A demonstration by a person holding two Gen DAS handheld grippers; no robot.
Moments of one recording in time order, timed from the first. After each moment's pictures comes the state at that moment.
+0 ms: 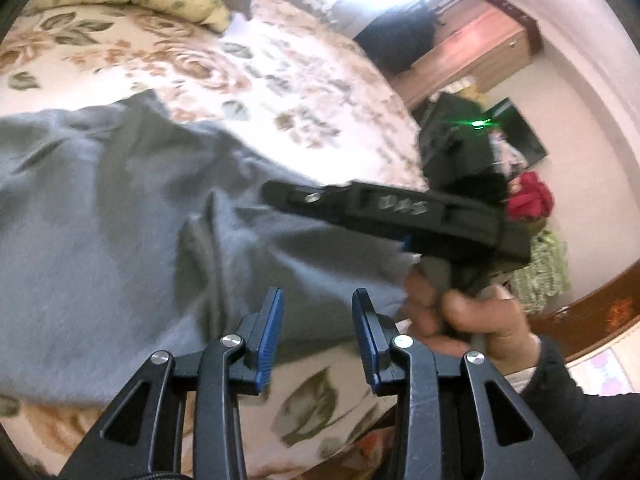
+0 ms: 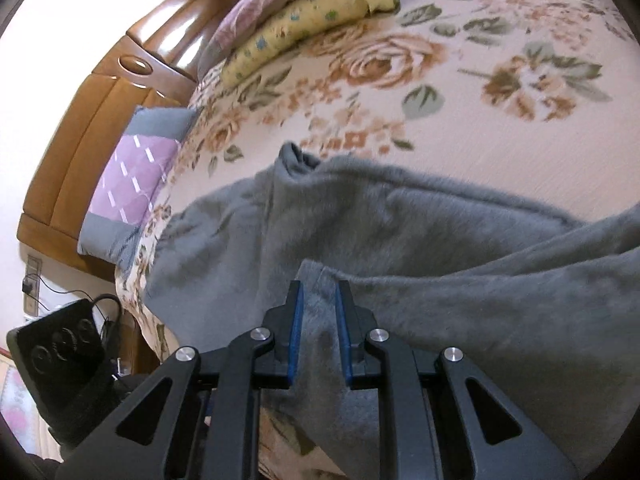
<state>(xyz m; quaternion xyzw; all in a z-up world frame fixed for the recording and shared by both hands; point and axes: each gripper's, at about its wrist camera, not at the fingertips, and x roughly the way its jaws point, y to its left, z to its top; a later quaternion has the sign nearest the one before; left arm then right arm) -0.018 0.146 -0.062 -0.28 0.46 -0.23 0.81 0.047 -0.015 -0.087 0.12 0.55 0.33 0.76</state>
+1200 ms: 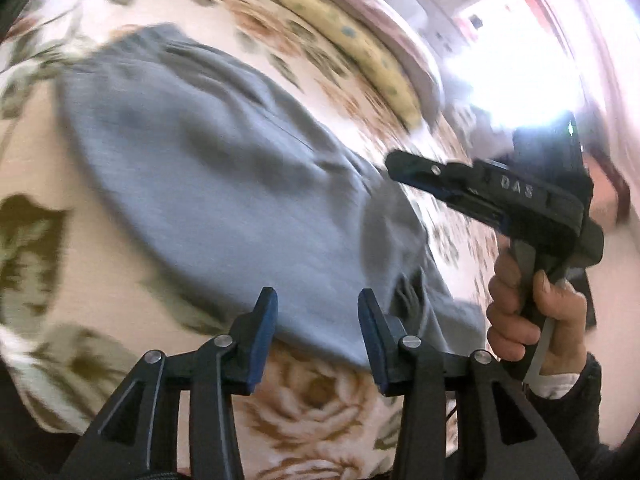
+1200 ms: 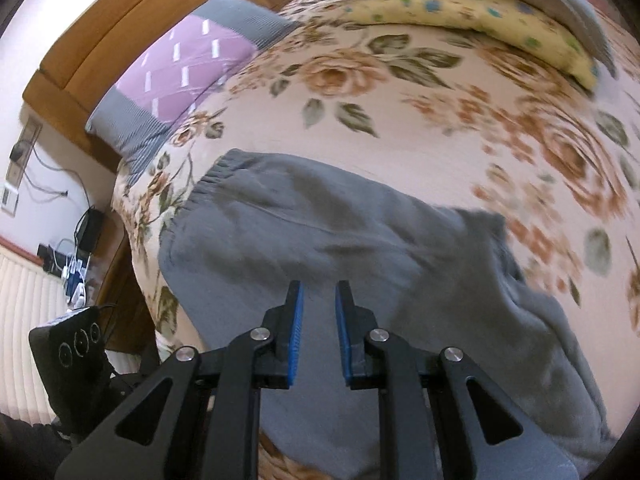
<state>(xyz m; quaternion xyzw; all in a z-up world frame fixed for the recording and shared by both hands) -0.130 0.298 -0.093 -0.45 0.39 0.06 0.80 0.045 0.195 -0.058 -0.11 0.54 0.46 0.70</state>
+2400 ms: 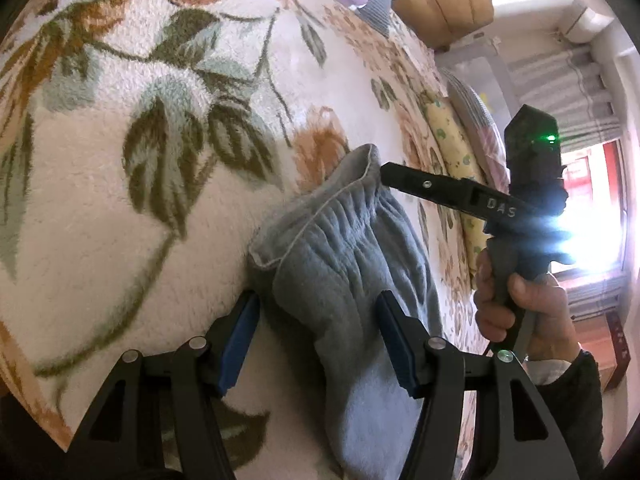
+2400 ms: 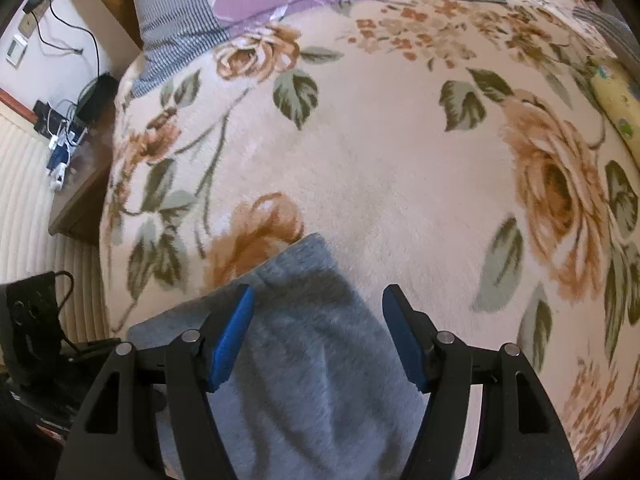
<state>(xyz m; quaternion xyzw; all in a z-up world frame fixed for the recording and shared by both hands) -0.151 0.428 -0.138 -0.58 0.29 0.21 0.73 0.063 0.462 -0.128 -0.36 0.51 0.57 0.53</state>
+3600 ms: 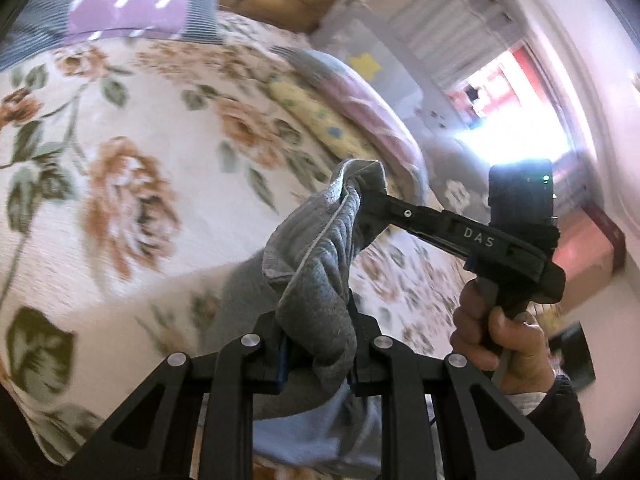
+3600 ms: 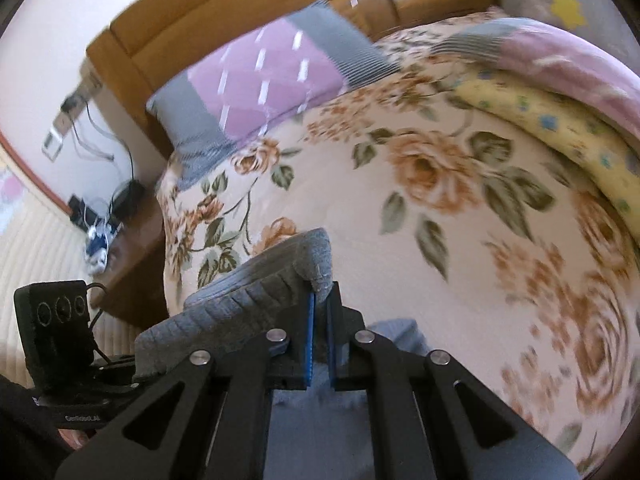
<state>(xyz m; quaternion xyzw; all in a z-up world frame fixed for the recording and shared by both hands) -0.092 0.301 -0.012 -0.44 0.28 0.10 0.85 0.088 0.254 0.009 -0.15 0.46 0.57 0.67</state>
